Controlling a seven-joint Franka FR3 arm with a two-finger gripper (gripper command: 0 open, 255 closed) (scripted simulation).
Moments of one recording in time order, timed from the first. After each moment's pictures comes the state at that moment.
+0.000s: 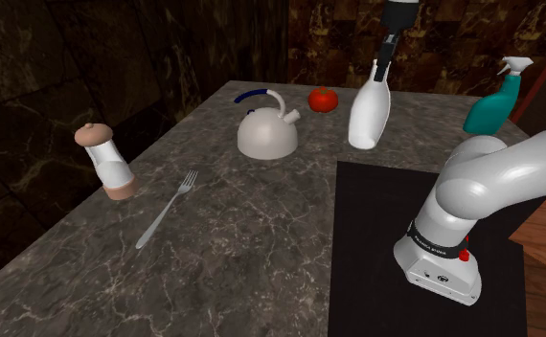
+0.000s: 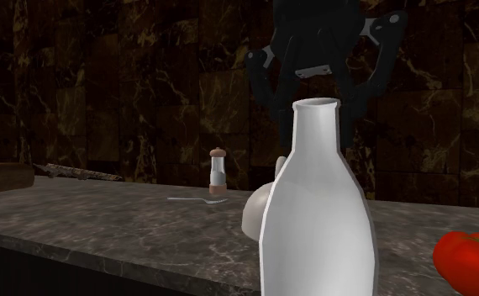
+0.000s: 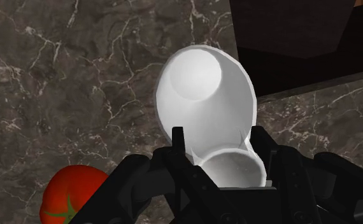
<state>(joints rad) -0.08 -0.84 -0.20 -2.28 -0.13 1.50 -0.40</state>
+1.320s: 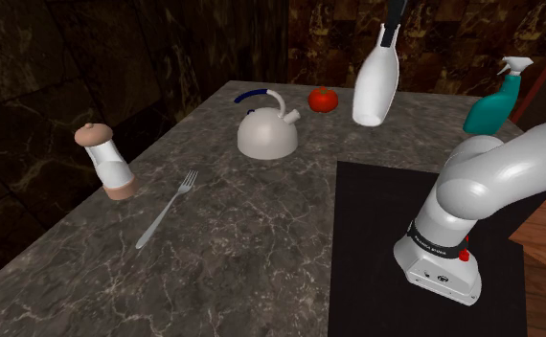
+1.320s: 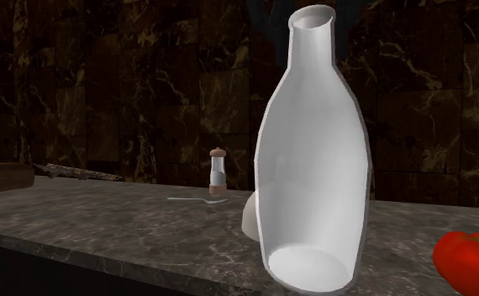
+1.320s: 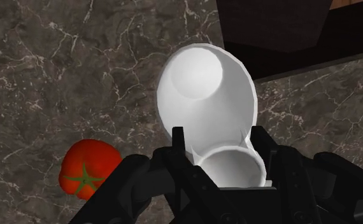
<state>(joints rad) -0.07 -0.73 -0.17 -1.99 -0.11 1.32 -0.40</state>
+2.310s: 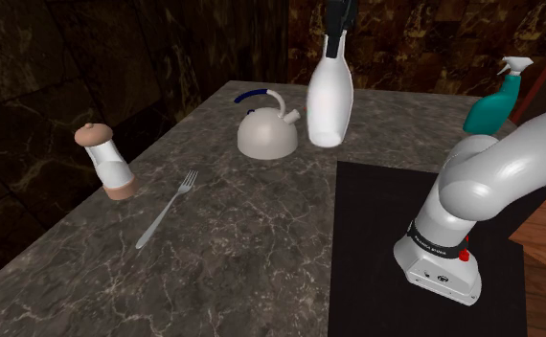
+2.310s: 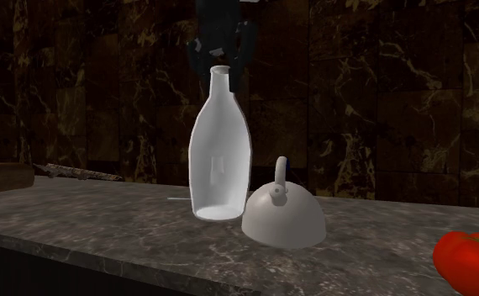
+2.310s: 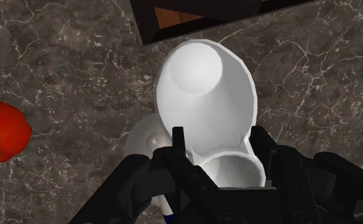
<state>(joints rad) -0.01 -0.62 0.13 -1.92 0.08 1.35 -0.05</state>
